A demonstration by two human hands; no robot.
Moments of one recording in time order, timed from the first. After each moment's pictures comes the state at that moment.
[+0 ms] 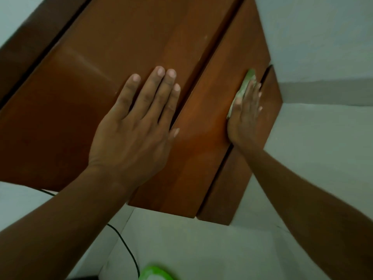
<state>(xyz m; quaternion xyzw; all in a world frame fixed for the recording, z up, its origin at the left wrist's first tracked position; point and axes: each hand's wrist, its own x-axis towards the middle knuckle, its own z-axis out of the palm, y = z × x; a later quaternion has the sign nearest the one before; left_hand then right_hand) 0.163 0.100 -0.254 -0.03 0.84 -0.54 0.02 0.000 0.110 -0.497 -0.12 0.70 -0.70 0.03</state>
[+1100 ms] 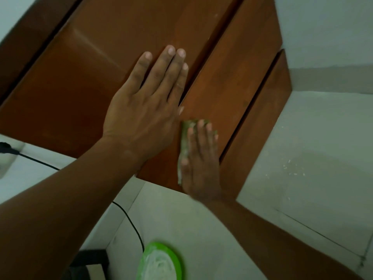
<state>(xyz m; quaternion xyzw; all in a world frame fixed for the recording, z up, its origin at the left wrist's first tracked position) 0.164 0.104 -0.256 -0.04 0.83 -0.56 0.04 0.176 0.118 -0.479 -0.34 0.65 -0.67 -0.13</state>
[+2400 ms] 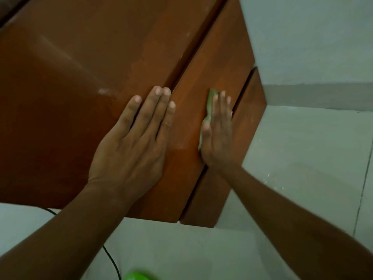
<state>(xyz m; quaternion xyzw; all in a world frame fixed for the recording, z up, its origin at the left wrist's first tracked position) 0.168 0.096 -0.300 -0.02 0.86 -0.50 0.02 0.041 0.114 -0.509 -0.26 0.68 -0.68 -0.10</state>
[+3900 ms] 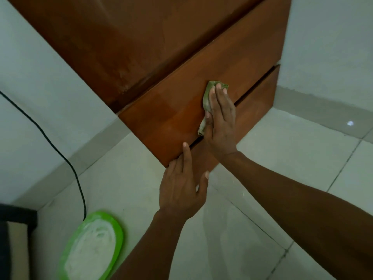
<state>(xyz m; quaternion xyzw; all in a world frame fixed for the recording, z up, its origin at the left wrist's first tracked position) 0.262 0.172 -0.518 -0.36 0.92 0.04 -0.14 0.075 0.146 -0.528 -0.43 0.63 -0.61 -0.21</state>
